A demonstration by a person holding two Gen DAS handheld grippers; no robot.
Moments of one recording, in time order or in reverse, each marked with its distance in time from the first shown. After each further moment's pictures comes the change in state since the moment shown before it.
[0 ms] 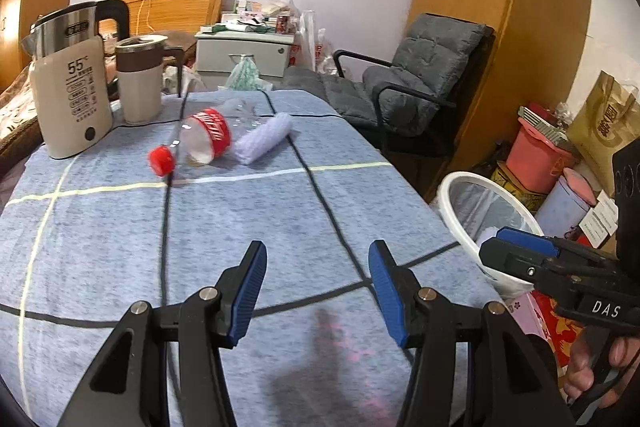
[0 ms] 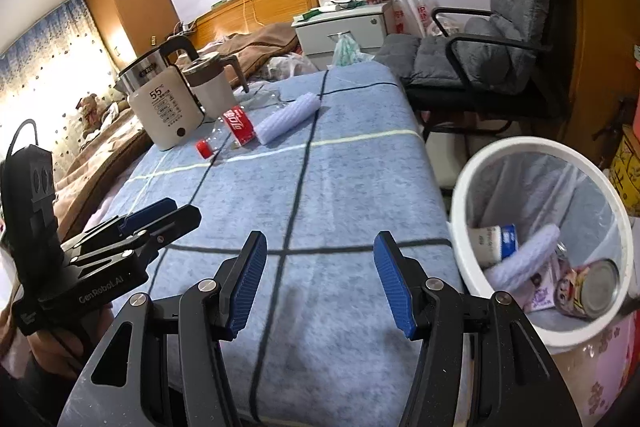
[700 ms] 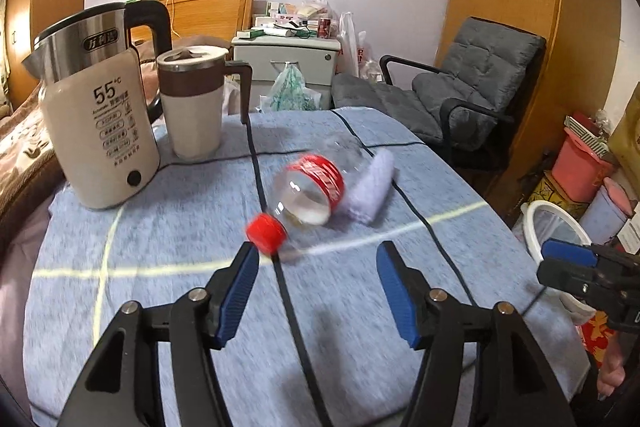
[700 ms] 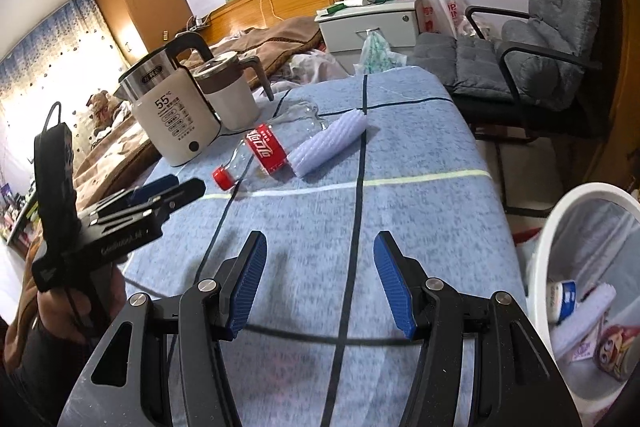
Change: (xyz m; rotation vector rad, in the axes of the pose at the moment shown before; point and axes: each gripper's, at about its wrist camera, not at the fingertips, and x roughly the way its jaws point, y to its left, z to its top) left arm 0.040 0.093 0.059 0.032 0.003 0.095; right arm 0.068 0.034 0.052 -0.012 0.027 0.057
